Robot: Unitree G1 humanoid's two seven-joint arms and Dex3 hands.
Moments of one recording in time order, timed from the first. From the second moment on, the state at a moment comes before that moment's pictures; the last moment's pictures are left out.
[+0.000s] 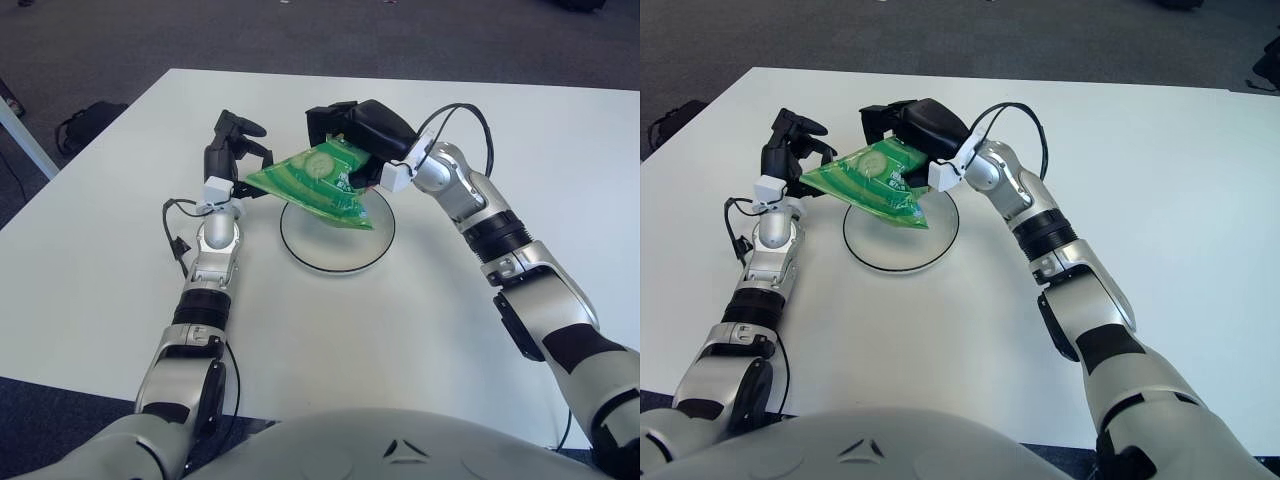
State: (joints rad) left arm -0.39 0.12 0.08 0.44 0.09 -0.54 0.20; right arm -0.84 -0.26 0.39 0.46 -0.47 -0.60 0.24
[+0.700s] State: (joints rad) left arm -0.37 0.11 0.07 0.39 0.18 -0.47 0.27; right arm -0.82 -0.28 0.41 0.37 -0.40 -0.47 0.55
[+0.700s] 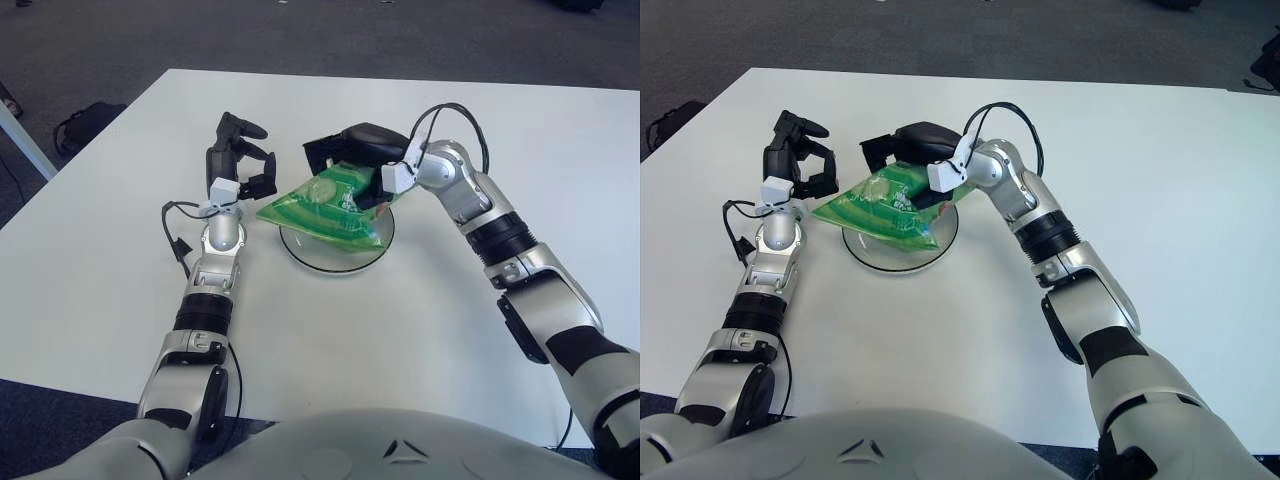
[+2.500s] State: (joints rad) left arm -0.33 0.09 0.09 0.29 0.18 -0.34 0.29; right arm -0.92 -0.51 0.25 0.25 -0.20 -0.33 0.83
